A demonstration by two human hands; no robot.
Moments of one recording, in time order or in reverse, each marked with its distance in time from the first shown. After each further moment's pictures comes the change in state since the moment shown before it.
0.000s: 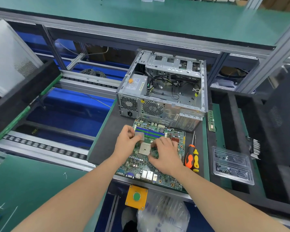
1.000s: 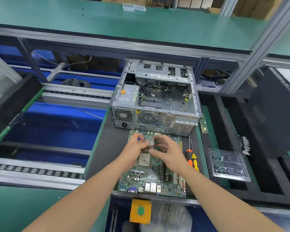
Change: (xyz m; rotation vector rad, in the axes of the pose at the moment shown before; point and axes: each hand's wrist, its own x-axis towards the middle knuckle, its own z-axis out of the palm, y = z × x) left_hand 0.023 0.030 0.014 -0.230 -0.367 -0.222; right_hand 0.011 -0.002 -0.037 0.872 0.091 0.156
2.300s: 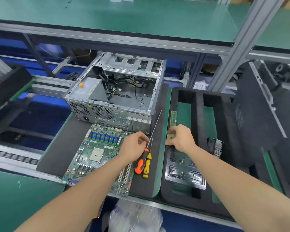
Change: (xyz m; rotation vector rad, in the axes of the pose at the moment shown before) left_hand 0.043 -0.001 0.190 0.801 0.231 0.094; right_hand 0.048 0.093 -0.228 -0.586 -0.019 0.245
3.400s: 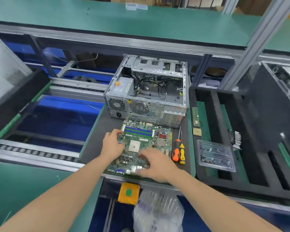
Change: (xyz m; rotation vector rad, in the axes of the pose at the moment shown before) left_hand -0.046 -0.165 -0.139 0.049 0.168 -0.101; right_hand -0.148 -0.186 0.140 -0.255 -0.246 -0.440
